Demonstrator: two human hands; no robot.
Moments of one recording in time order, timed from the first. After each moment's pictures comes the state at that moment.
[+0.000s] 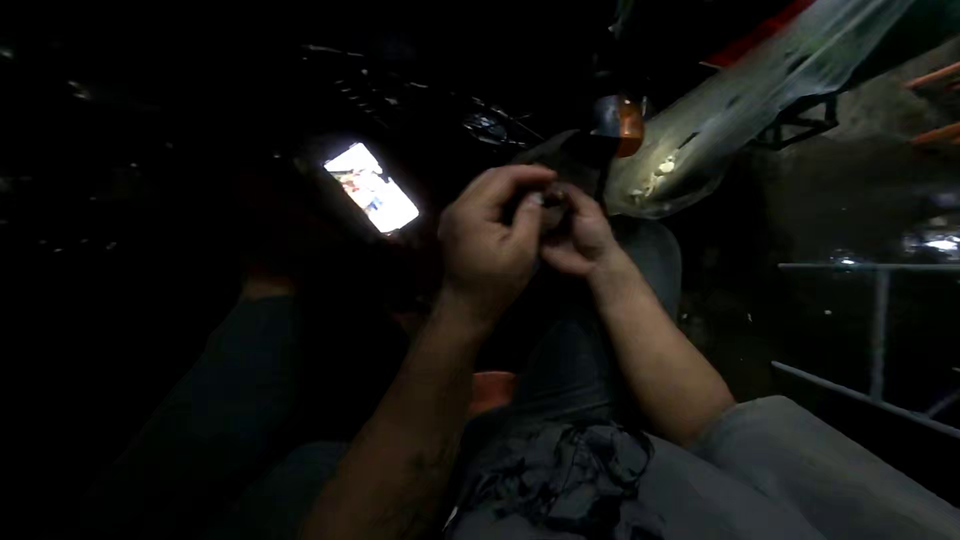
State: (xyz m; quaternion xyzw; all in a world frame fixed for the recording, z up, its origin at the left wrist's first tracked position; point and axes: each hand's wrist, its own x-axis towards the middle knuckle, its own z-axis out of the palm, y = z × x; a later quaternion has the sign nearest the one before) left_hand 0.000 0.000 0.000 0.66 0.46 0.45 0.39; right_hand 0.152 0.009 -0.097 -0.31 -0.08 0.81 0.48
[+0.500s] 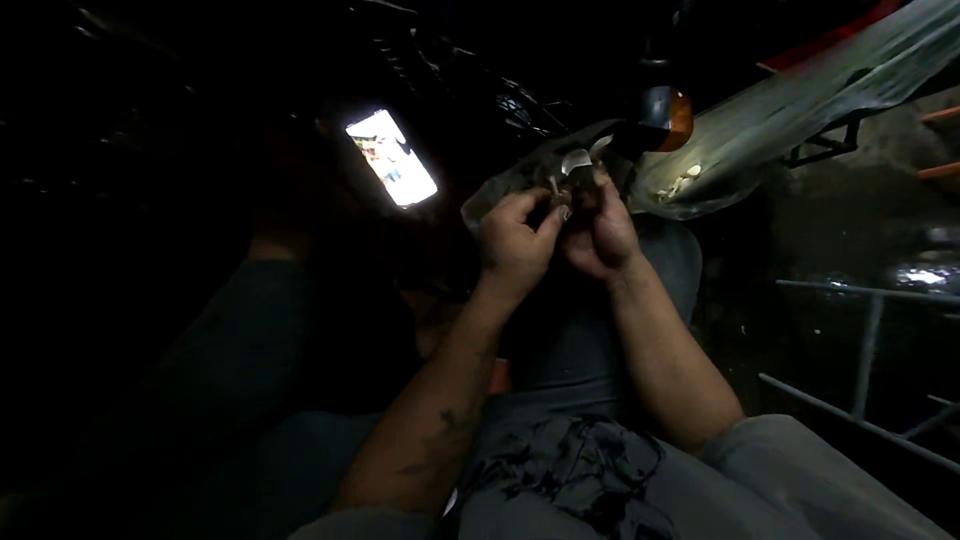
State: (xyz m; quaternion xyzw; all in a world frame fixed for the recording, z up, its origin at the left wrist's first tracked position) left_hand -0.001 -0.017 -0.061 0.59 0.57 0.42 0.39; right_hand 0.133 0.000 -0.061 -0.37 -0.17 0.77 0.49
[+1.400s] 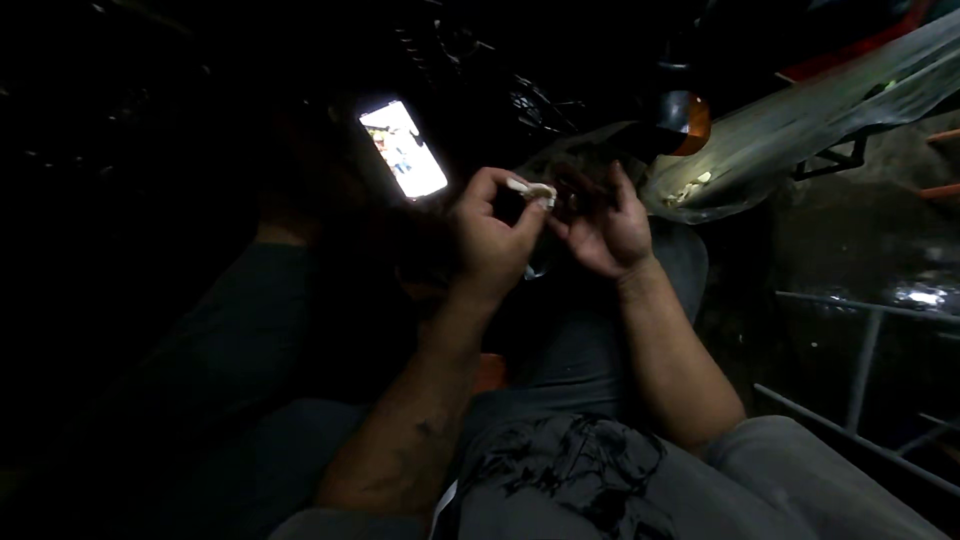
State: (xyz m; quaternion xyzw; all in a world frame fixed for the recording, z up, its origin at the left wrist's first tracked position) left_hand -0.030 -0.020 -0.040 0.53 0.54 0.52 0.40; right_hand 0.136 0.004 -0.059 -0.34 -0.15 0.81 0.46
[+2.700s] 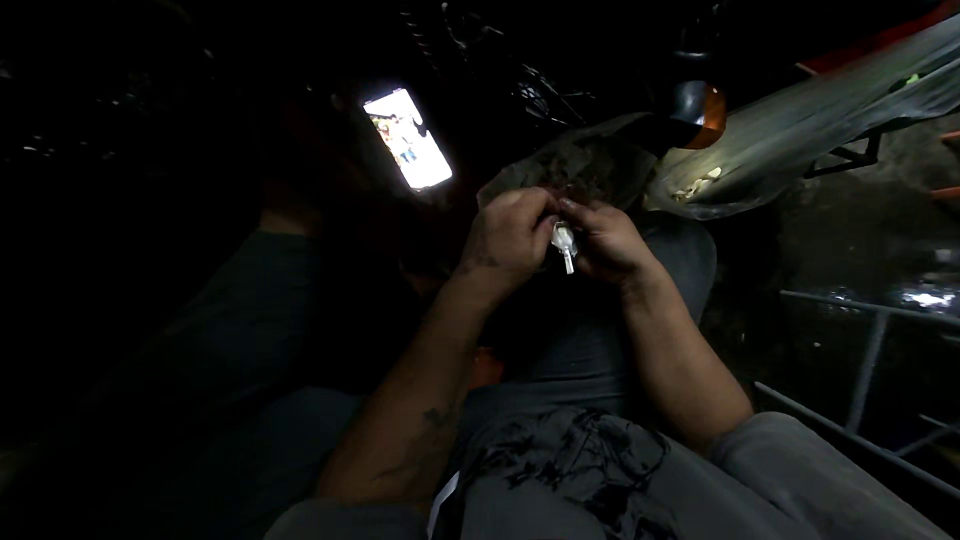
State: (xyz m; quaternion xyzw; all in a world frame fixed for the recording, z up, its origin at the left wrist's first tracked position) left_hand -0.044 -0.020 -0.055 0.74 0.52 0.30 0.30; right_hand 0.126 -0.008 -0.056 -0.46 -0.22 0.78 0.36
